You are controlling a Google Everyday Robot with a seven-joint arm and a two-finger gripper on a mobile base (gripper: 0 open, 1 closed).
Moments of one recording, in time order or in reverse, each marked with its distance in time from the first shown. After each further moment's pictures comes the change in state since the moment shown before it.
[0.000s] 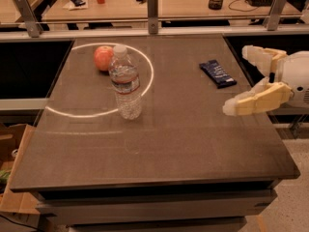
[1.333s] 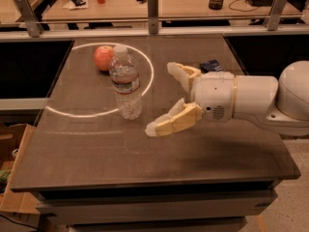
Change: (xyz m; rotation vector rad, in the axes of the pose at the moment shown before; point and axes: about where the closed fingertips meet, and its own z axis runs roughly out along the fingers) arm 0.006 0.075 0.133 -0.204 -0.097 -0.045
